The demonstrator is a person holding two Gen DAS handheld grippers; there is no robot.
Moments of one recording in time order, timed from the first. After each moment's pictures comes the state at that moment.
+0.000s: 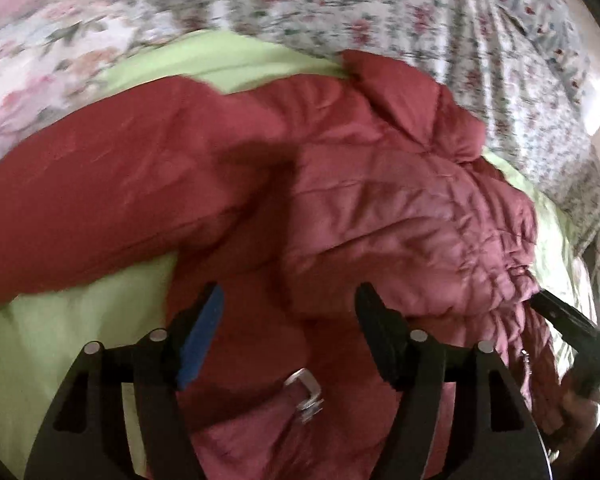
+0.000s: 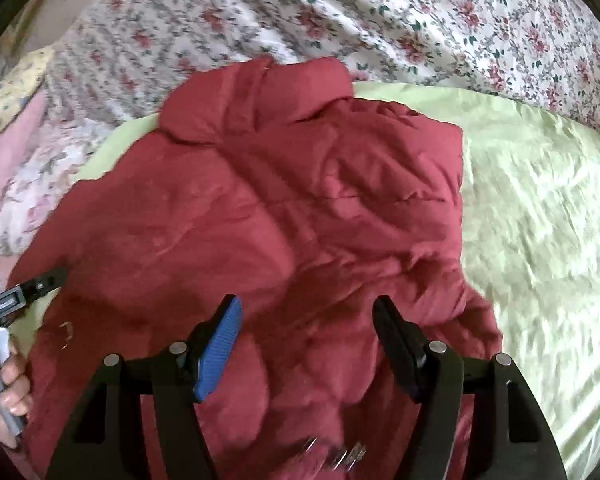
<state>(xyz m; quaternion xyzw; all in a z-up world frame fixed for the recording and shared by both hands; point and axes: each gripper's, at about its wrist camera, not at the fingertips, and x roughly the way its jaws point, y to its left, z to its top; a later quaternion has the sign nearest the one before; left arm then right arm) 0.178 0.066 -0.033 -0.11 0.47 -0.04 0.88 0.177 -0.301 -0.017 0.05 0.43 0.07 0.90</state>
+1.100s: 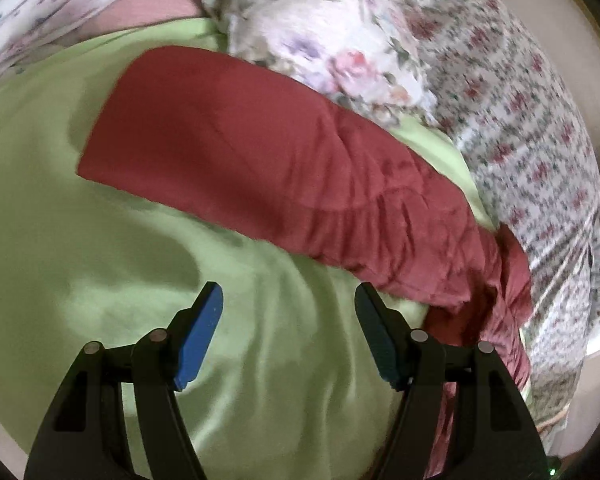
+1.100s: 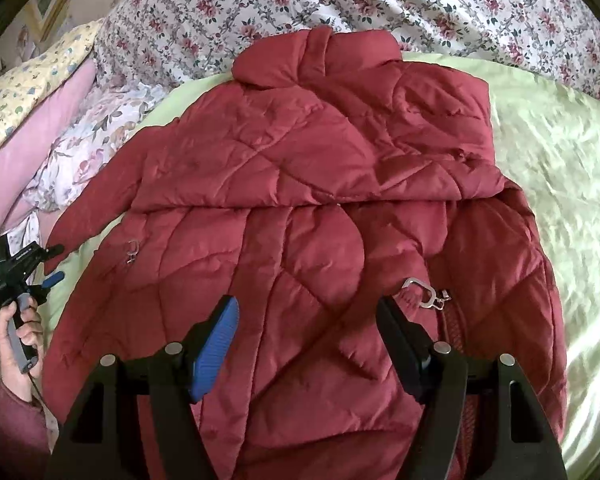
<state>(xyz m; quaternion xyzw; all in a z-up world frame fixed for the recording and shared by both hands) 0.070 0.296 -0.072 -0.38 0.38 0.14 0.83 0.099 -0.264 -0.025 0.07 0.46 0.12 0.88</state>
